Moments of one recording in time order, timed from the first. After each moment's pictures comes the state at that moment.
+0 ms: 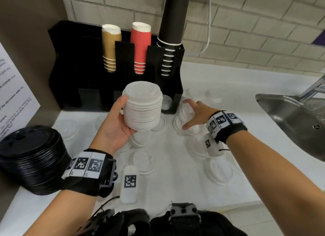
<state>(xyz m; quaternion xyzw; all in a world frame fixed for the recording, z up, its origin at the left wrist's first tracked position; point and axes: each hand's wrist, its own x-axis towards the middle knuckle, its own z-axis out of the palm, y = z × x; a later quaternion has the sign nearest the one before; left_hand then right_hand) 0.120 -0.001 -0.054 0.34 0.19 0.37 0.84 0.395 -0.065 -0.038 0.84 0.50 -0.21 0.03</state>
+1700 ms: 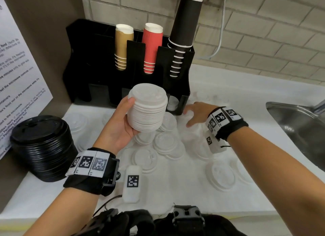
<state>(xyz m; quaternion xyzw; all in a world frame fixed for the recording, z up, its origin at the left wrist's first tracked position) 0.116 -0.010 -0.060 0.33 0.21 0.40 0.83 0.393 -0.038 -0.035 0.79 0.57 -0.20 0.09</state>
